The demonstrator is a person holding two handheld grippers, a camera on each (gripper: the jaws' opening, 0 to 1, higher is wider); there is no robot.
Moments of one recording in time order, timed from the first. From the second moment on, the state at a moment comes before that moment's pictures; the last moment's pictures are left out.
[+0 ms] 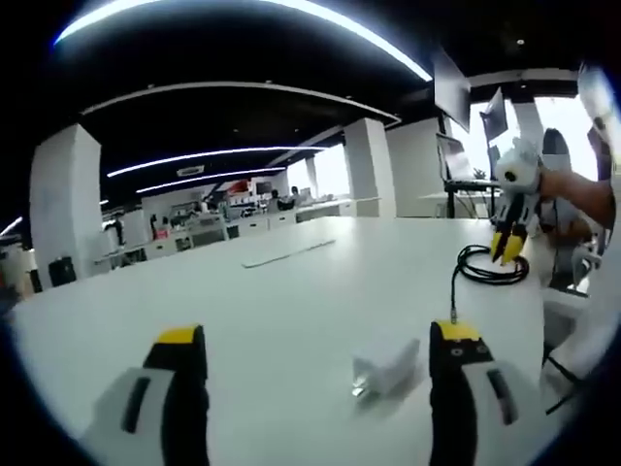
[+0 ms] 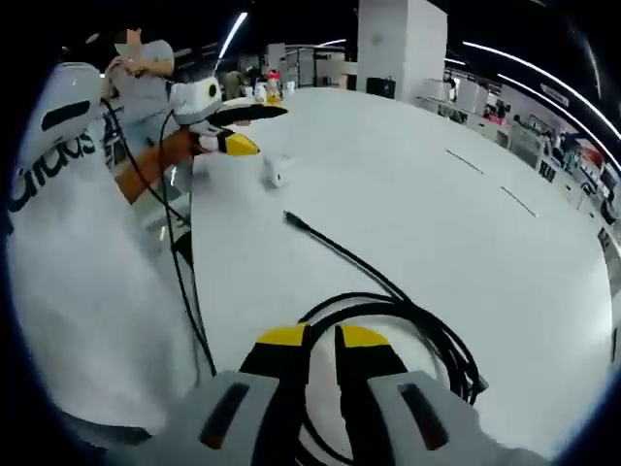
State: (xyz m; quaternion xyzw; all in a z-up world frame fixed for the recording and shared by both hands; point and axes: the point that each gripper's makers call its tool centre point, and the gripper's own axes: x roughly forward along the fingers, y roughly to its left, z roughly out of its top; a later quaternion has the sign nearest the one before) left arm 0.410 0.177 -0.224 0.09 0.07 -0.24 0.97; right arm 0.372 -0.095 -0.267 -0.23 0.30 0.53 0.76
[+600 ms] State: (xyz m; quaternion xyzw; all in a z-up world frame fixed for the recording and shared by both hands) left arm 0.409 0.138 -0.244 0.15 0.13 -0.36 0.91; right arm 0.382 -0.029 -0.273 -0.31 0.23 0.61 0.69
